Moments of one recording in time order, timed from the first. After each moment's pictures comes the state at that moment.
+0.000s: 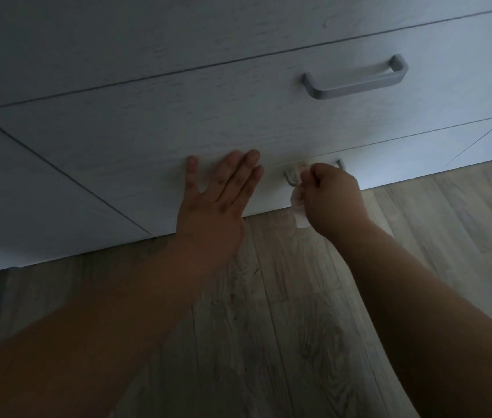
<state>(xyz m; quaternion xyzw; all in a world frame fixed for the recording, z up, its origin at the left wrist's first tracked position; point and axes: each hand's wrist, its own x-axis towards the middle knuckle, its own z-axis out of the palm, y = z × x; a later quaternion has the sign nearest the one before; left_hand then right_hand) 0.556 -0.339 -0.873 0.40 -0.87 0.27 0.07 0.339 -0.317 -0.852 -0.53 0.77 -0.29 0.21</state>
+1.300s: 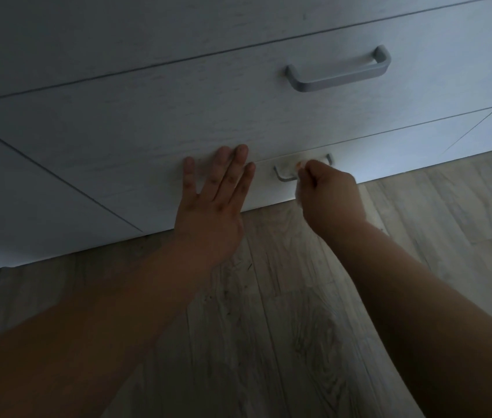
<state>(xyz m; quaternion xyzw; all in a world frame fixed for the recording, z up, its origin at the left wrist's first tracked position) 0.544 -0.332 -0.874 0.43 -0.87 0.22 0.05 0.323 -0.305 -0.866 -0.56 0.75 -0.33 0.15</state>
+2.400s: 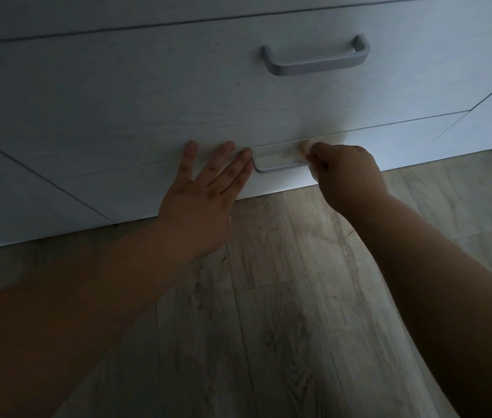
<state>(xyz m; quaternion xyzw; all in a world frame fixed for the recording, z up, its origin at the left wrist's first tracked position) 0.523 -0.333 -0.873 0.36 -0.91 0.22 -0.01 0.254 -0.311 -0.850 -0.67 0.71 -0.20 0.05</state>
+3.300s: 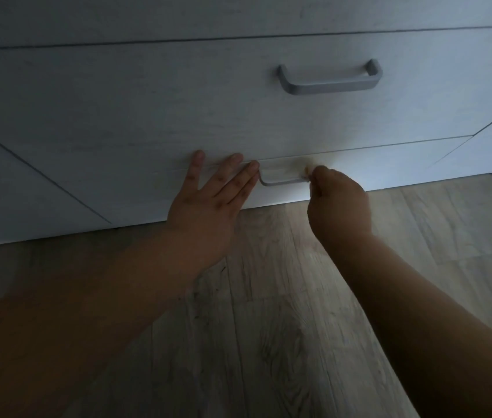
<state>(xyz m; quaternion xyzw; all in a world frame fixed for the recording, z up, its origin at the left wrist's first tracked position) 0.520 -0.331 -0.877 0.37 -0.89 0.27 -0.03 0.283 -0.300 -0.869 -0.62 0.75 -0.24 0.01</state>
